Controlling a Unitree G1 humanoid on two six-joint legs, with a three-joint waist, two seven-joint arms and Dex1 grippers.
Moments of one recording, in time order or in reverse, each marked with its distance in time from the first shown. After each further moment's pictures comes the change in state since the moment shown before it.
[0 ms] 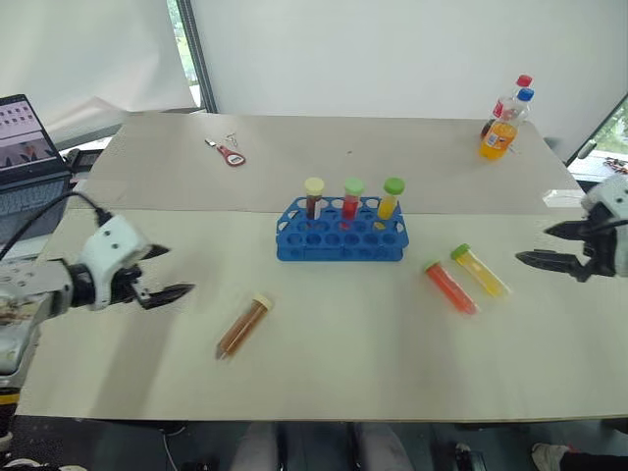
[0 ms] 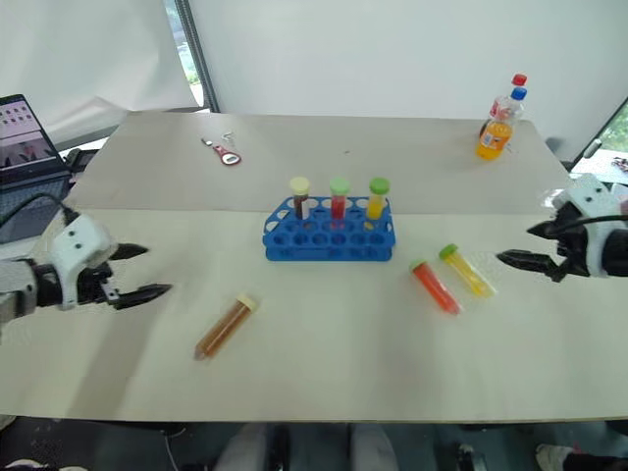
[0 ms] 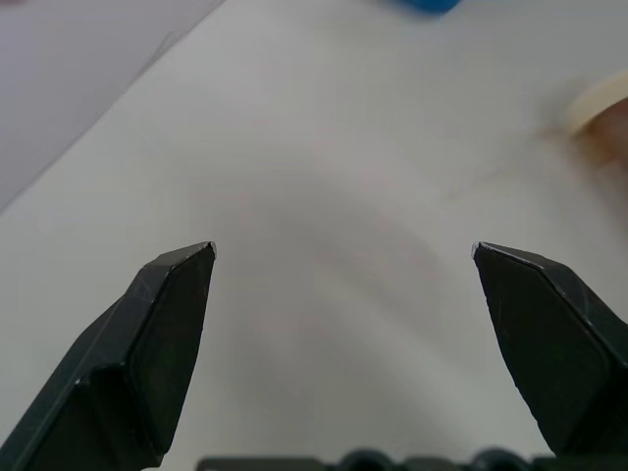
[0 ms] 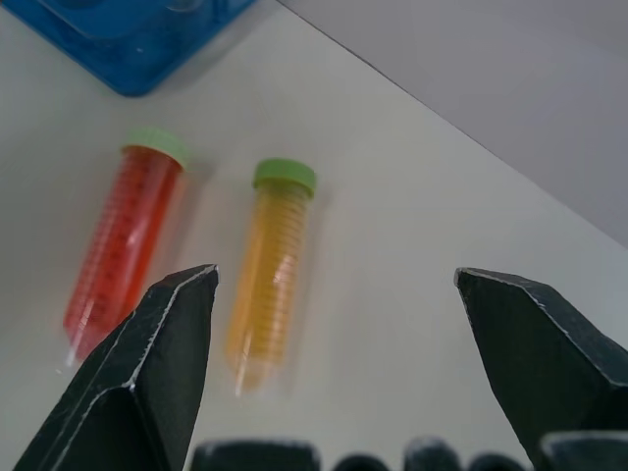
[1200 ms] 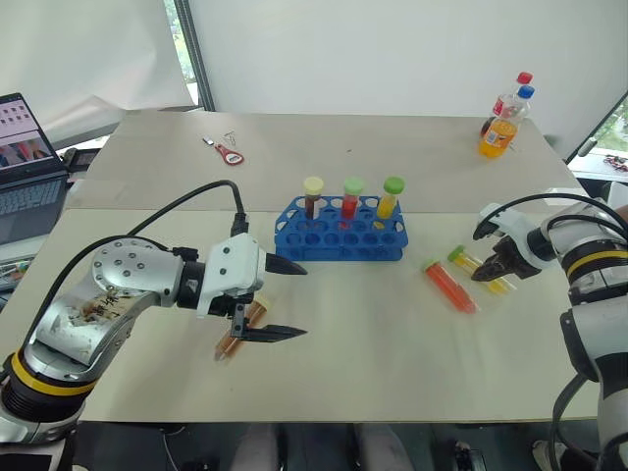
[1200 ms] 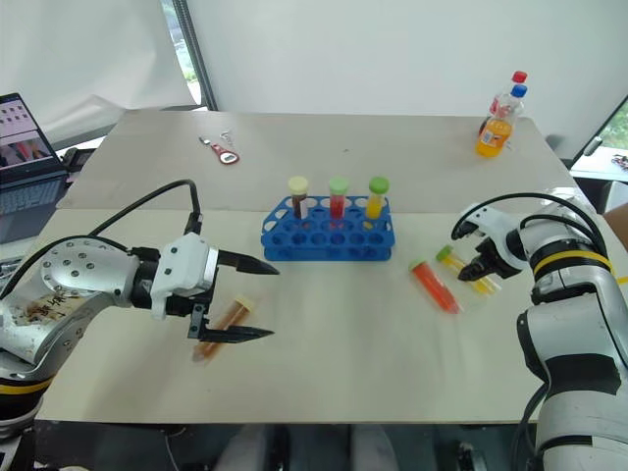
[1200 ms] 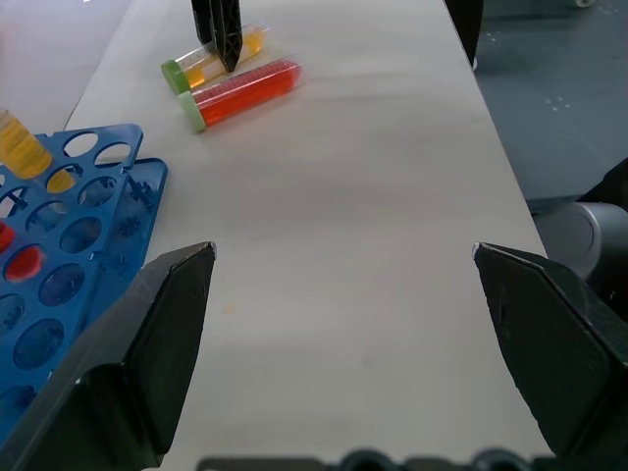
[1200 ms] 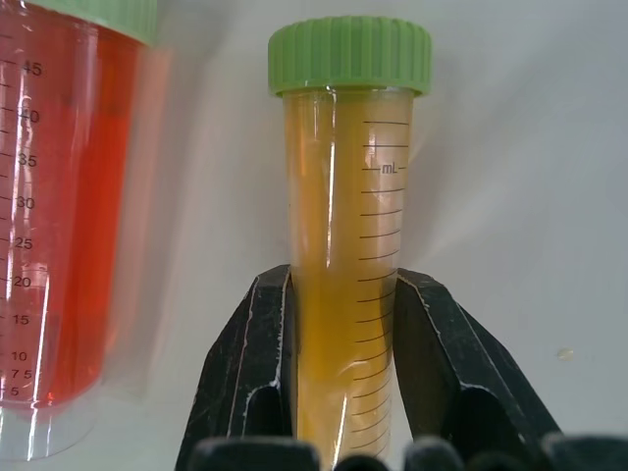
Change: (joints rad) left arm -0.222 -0.153 -0.291 -0.294 -0.125 0.005 -0.086; right arm -0.566 0.357 0.426 0.793 -0.485 -0.089 0.149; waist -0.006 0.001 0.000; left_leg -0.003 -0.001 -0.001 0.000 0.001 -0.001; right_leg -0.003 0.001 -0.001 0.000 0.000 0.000
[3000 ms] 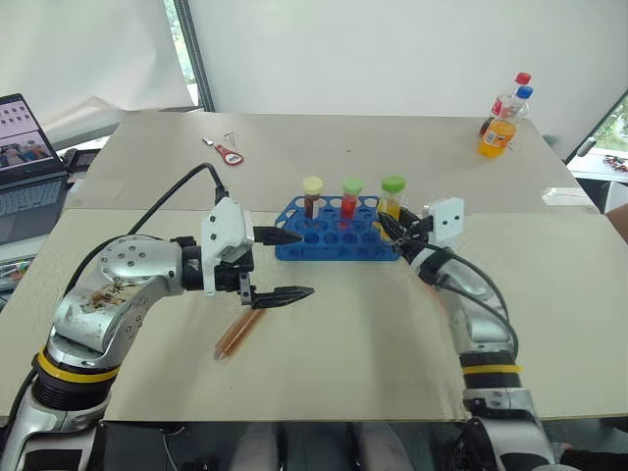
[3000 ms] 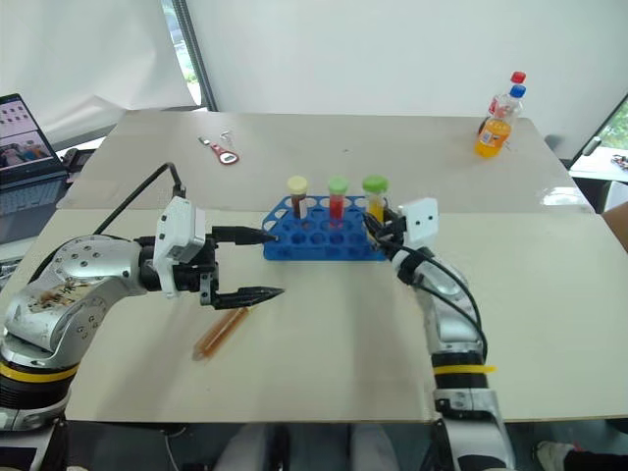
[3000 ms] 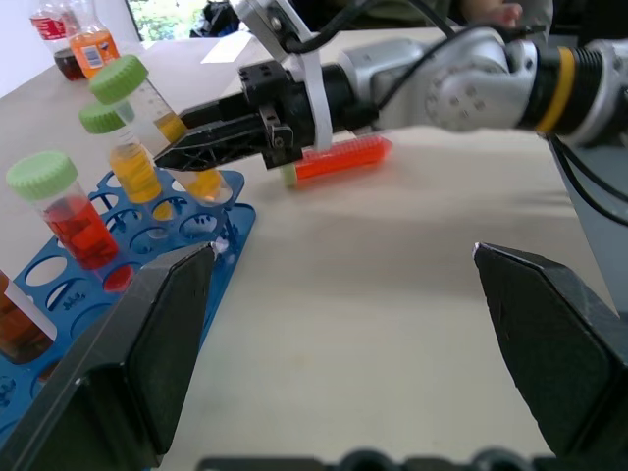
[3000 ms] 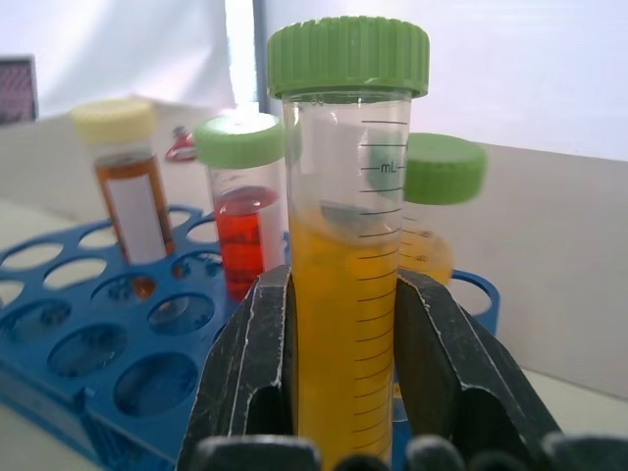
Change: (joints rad) left arm -0.032 -0.166 0.069 0.112 -0.064 0.043 0.151; right arm 0.678 0.622 -0.520 -0.980 0.441 -0.353 -0.898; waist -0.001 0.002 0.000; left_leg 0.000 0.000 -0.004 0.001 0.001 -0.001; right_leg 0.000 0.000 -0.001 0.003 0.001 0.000
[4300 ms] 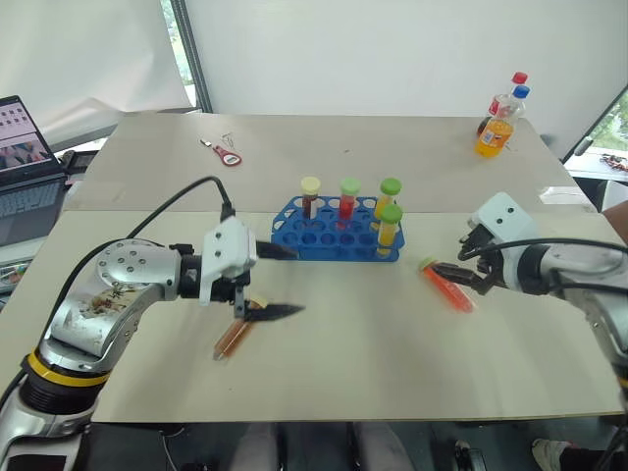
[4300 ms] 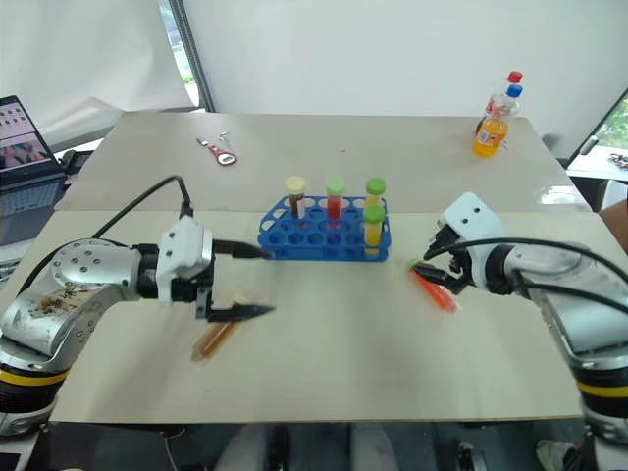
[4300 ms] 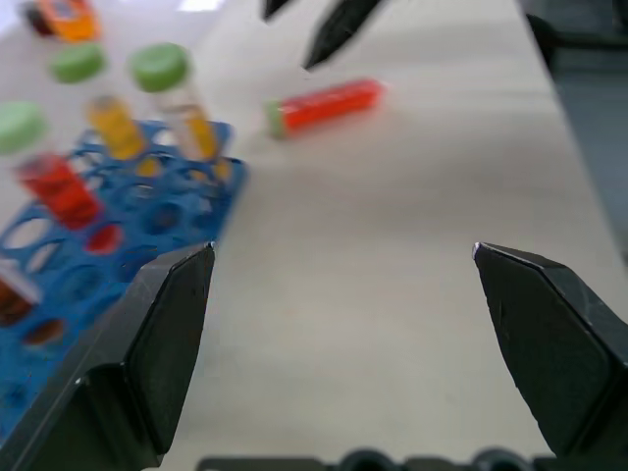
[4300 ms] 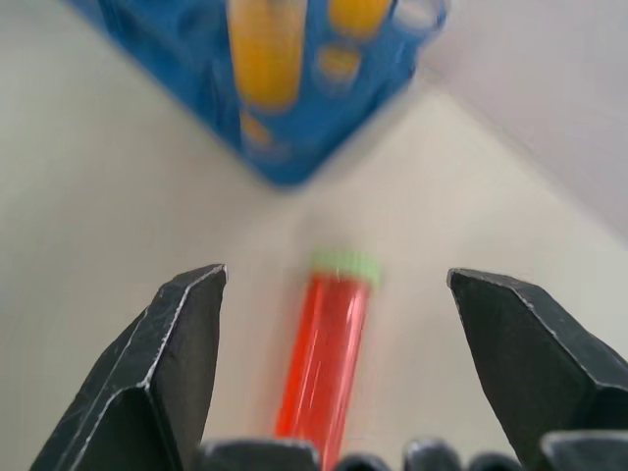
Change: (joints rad) left arm 0.042 0.143 -0.066 -0.018 0.080 -0.083 -0.180; right arm -0.010 -0.831 0.158 -0.553 0.184 1.034 0.322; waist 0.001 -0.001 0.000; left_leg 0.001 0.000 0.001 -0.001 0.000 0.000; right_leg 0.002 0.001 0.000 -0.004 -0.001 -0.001
